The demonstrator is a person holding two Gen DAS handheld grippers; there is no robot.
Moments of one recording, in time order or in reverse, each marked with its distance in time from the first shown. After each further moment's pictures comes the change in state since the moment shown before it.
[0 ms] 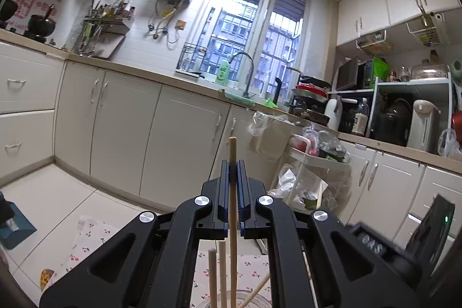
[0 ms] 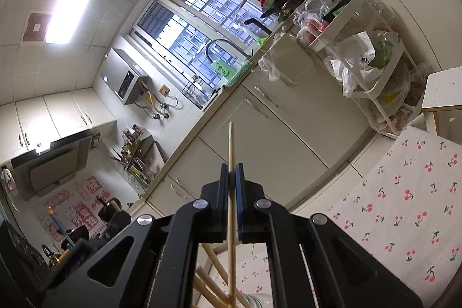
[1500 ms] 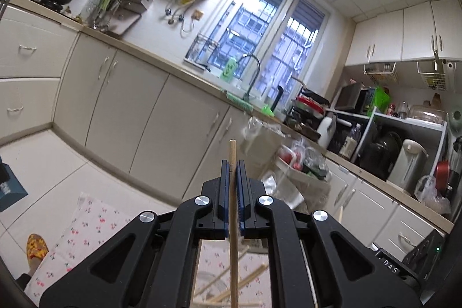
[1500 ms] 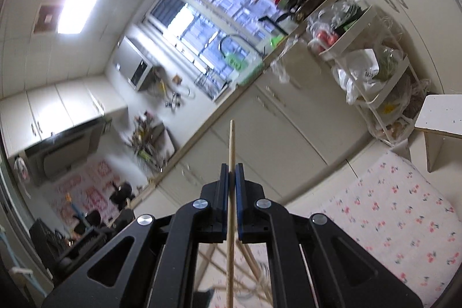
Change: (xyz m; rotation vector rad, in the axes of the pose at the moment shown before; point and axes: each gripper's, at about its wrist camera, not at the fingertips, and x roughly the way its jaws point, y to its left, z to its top) left arm -0.044 -0.008 0.051 -0.203 0.032 0.000; right arm -0.066 0.021 0.057 -0.041 0.066 0.023
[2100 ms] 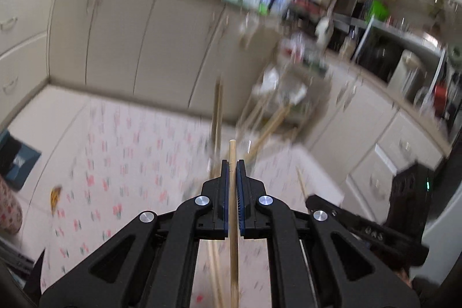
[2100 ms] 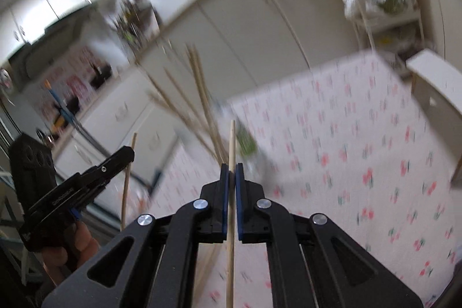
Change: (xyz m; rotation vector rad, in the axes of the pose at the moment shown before) left arm -0.039 0.035 -0.075 0.100 0.448 -0.022; right arm -0.030 -0.021 -0.072 -0.191 0.515 -0.067
